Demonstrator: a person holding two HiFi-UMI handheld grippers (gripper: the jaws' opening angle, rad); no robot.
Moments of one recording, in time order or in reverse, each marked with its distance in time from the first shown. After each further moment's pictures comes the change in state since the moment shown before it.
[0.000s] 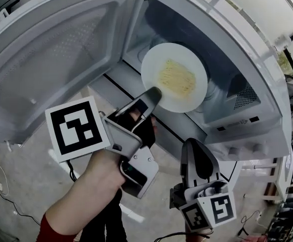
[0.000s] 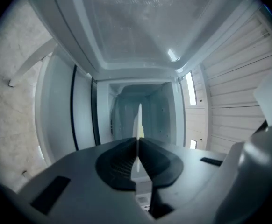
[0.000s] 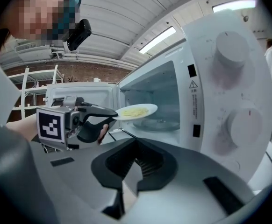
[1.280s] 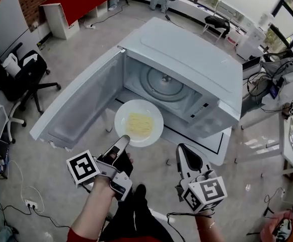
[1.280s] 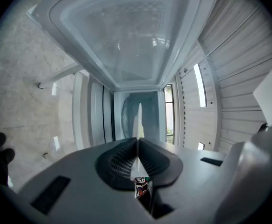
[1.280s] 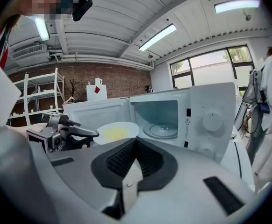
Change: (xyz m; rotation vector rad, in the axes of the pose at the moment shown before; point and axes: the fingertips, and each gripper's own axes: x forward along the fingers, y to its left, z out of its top) left arm -0.126 -0.052 -0.042 -0.142 0.007 0.111; right arm -0.094 0.043 0.059 0.027 0.088 0.017
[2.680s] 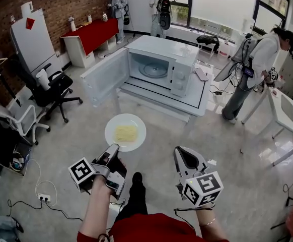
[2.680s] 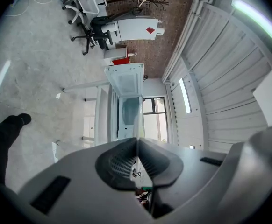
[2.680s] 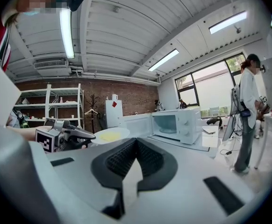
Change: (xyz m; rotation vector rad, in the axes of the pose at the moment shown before) left arm -0.291 -0.017 -0.202 0.046 -0.199 -0.021; right arm -0.324 0.115 -0.080 -0.019 -0.173 0.106
